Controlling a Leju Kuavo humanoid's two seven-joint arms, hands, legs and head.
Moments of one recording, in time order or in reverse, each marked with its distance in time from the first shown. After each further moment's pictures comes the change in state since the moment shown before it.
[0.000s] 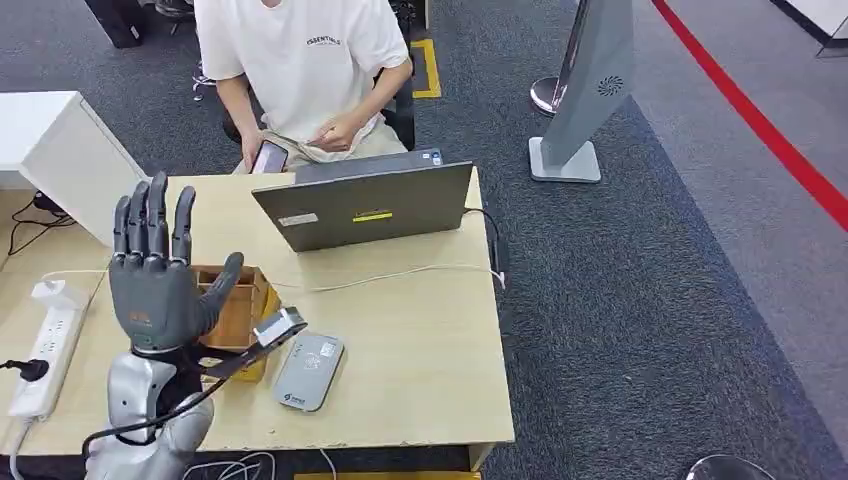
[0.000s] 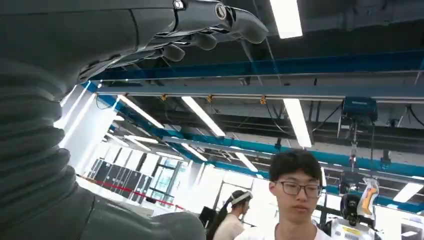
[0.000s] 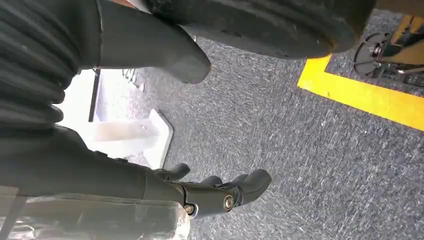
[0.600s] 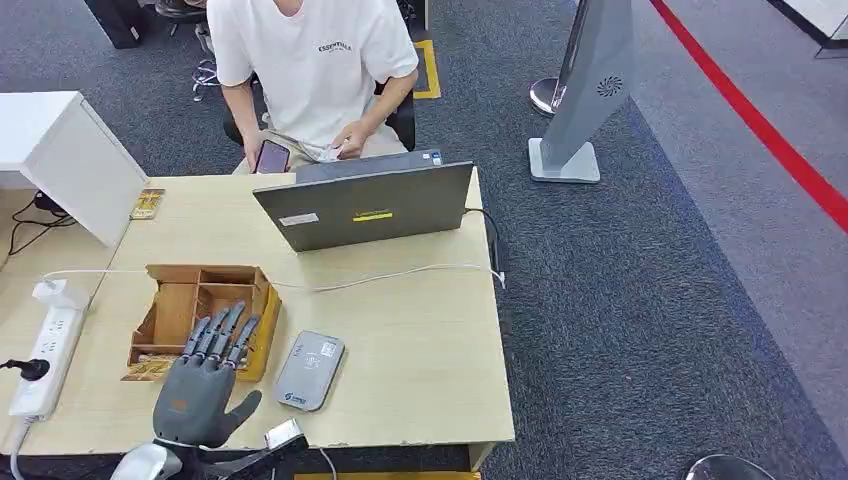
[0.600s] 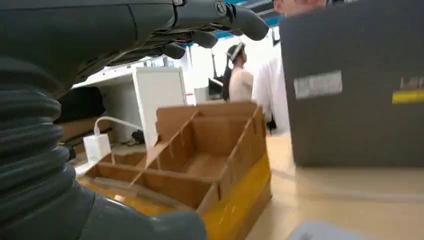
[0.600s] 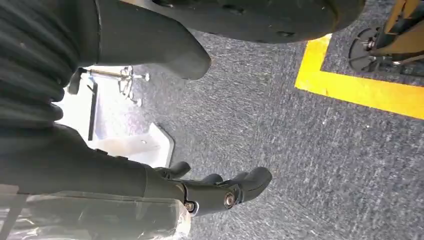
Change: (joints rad) left arm 0.321 0.127 0.002 -0.030 0.050 -0.416 0.042; right arm 0.005 0.000 -0.047 0.000 -0.028 -0.034 -0.006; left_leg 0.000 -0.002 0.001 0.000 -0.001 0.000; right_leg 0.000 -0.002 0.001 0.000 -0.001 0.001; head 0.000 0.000
